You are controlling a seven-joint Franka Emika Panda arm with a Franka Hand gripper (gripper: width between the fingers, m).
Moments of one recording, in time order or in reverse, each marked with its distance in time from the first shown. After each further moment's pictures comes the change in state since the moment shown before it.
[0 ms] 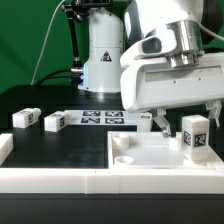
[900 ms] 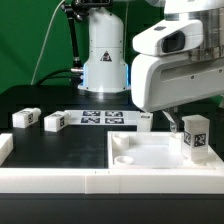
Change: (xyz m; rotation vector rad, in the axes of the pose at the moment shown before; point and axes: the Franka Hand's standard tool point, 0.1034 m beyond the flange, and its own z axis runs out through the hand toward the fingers) arm 0.021 -0.003 0.001 0.113 -0.438 0.045
